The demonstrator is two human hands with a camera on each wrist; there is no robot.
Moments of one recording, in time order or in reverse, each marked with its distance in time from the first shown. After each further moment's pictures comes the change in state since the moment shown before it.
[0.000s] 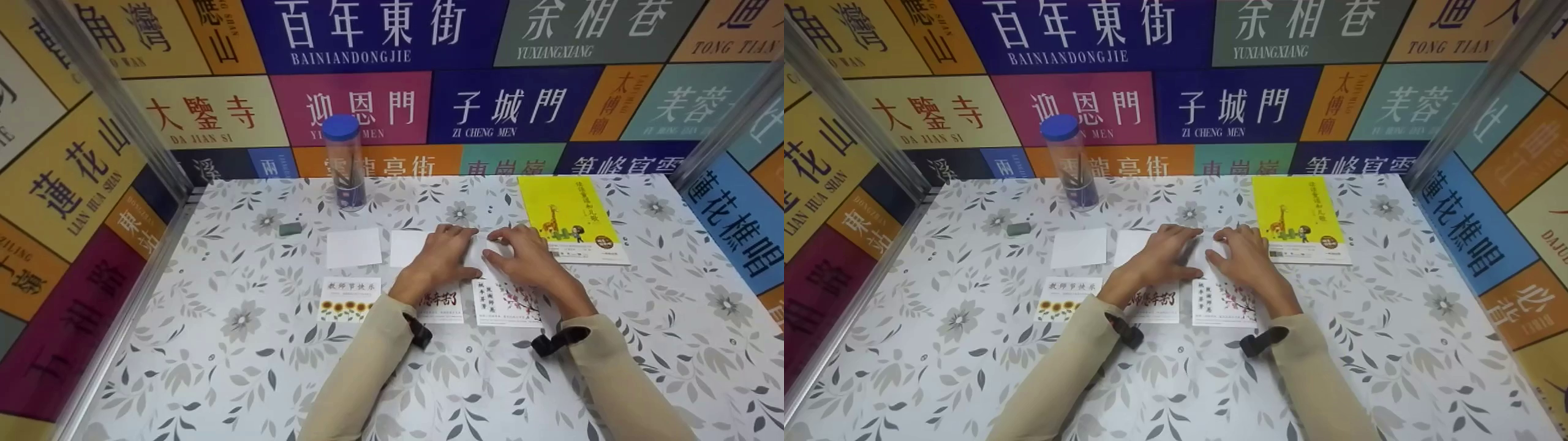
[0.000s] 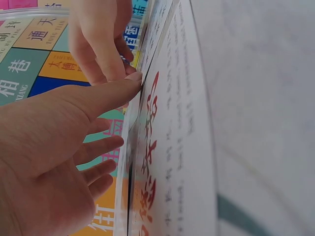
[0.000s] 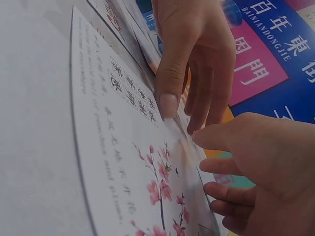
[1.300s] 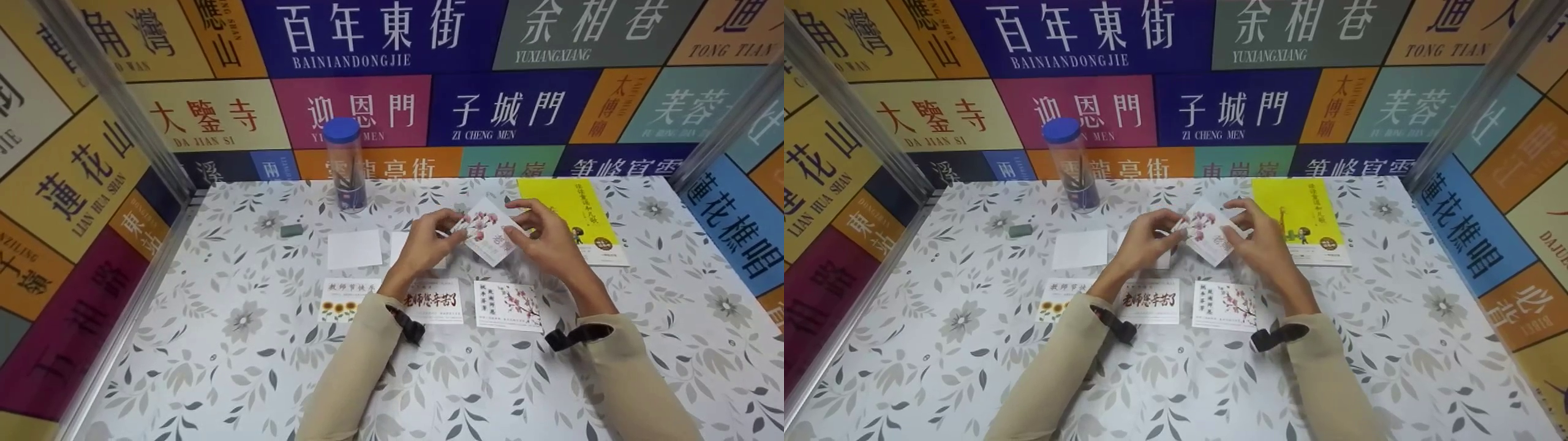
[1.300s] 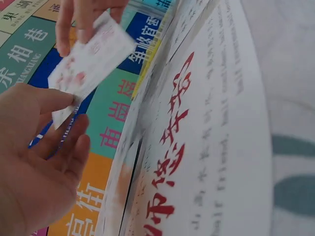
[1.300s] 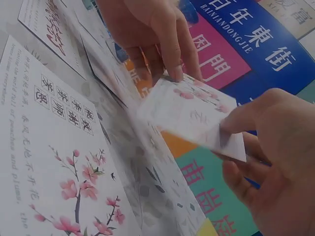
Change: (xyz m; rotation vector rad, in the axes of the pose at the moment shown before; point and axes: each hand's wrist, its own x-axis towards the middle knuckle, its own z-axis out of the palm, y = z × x) left_hand 0.001 -0.027 -0.011 -0.720 0.283 0.059; right_hand -0.003 0.002 -0.034 0.334 0.226 -0.150
